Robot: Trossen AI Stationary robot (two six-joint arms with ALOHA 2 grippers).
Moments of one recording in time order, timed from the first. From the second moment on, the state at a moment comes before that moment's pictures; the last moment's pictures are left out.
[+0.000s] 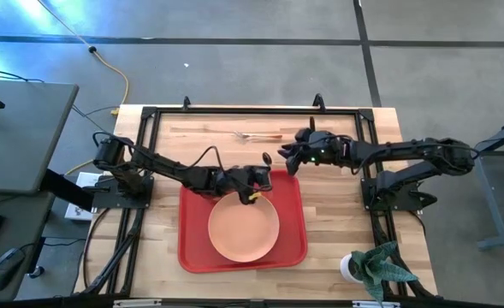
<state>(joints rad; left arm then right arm) -0.13 1.76 1.03 0.31 -0.61 1.98 -0.19 1.25 0.71 0.08 0.17 0.45</state>
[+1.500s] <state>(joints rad) -0.13 1.99 1.19 0.47 -0.55 2.13 -0.06 1.31 1.13 -0.68 0.21 0.47</state>
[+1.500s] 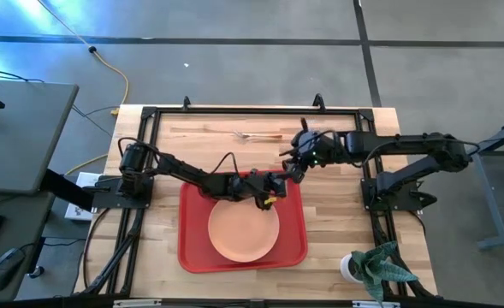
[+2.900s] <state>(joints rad) -0.19 1.99 1.18 0.61 -0.58 1.59 0.02 1.35 1.14 -0.75 0.26 0.48</state>
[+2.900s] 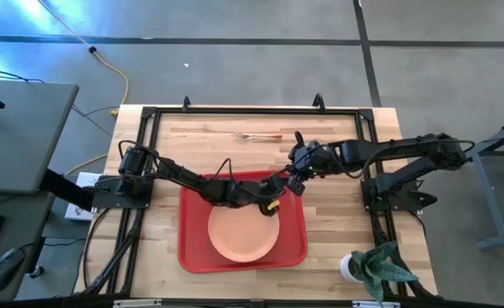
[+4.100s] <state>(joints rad) -0.26 1.14 0.78 0.35 -0.52 0.38 0.06 1.32 0.50 0.06 -0.06 0.83</state>
